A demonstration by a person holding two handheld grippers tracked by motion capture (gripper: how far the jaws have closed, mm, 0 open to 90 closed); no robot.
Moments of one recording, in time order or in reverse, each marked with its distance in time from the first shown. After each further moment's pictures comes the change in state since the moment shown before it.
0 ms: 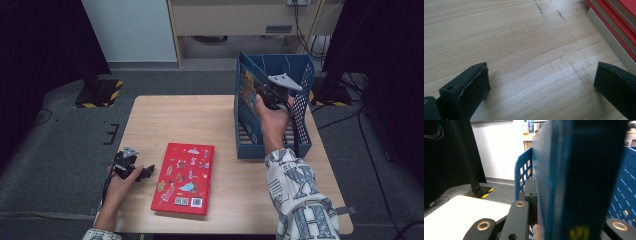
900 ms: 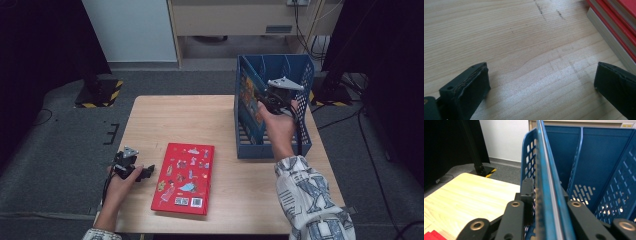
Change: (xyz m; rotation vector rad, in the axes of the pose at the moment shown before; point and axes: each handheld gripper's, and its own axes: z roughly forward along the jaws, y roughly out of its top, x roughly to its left) left arm 0.000 0.000 0.000 -0.001 0.000 -0.001; right arm 0.002 0.004 -0.021 0.155 0.036 -0.050
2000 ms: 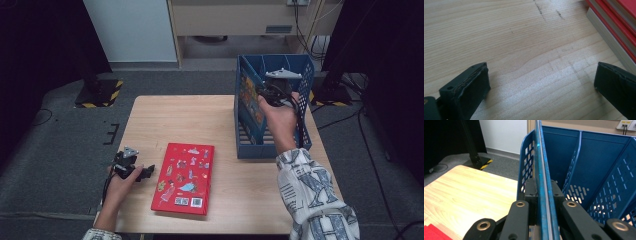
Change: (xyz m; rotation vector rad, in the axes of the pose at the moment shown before) left arm 0.000 0.000 0.000 -0.001 -0.001 0.000; right arm 0.001 0.023 0.000 0.078 -0.024 -0.042
